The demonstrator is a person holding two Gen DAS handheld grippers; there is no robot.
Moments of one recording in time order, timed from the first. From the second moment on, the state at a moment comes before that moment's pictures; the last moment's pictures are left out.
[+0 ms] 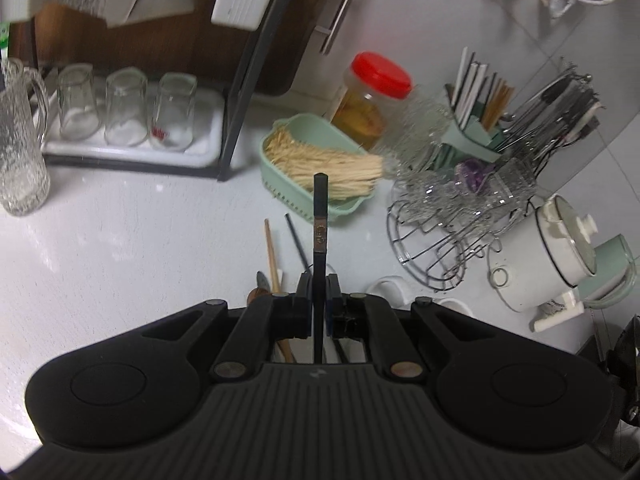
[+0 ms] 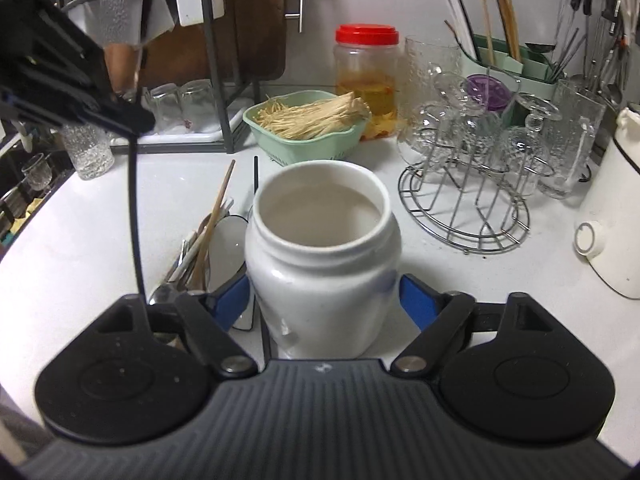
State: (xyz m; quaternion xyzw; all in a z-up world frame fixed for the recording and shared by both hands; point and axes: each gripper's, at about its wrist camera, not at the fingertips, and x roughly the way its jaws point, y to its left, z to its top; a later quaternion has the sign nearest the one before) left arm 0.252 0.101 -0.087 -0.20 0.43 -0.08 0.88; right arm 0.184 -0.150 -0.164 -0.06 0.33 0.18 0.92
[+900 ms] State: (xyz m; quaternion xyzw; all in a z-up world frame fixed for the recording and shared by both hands) left arm 0.257 0.071 0.020 -0.14 0.32 -0.15 0.92; right arm 0.173 -0.144 -0.171 -0.06 0.33 0.20 0.92
